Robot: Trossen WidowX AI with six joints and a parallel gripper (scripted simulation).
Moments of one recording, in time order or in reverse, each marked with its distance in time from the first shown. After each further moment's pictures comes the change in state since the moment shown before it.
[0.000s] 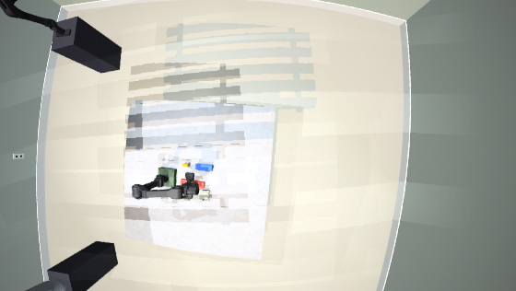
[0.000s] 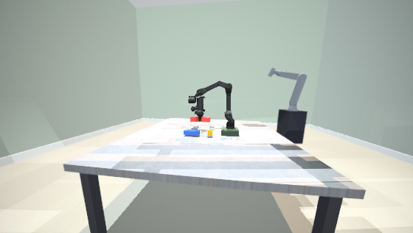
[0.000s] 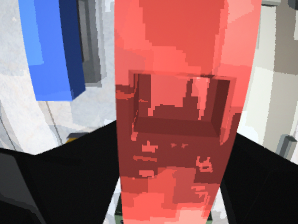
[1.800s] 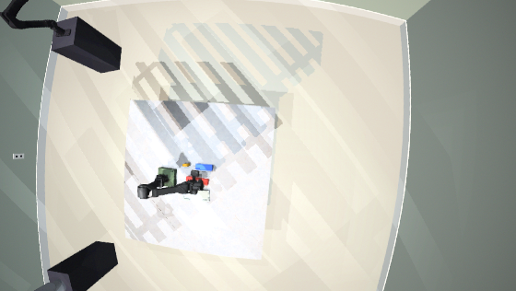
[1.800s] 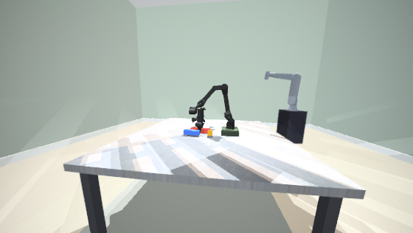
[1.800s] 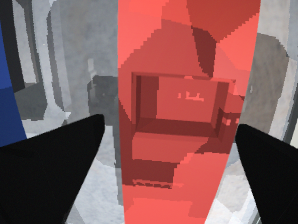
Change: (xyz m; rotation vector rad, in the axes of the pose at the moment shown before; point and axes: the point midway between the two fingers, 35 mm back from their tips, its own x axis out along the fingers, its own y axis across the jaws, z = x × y) arm 0.103 0.000 0.000 0.000 -0.025 0.003
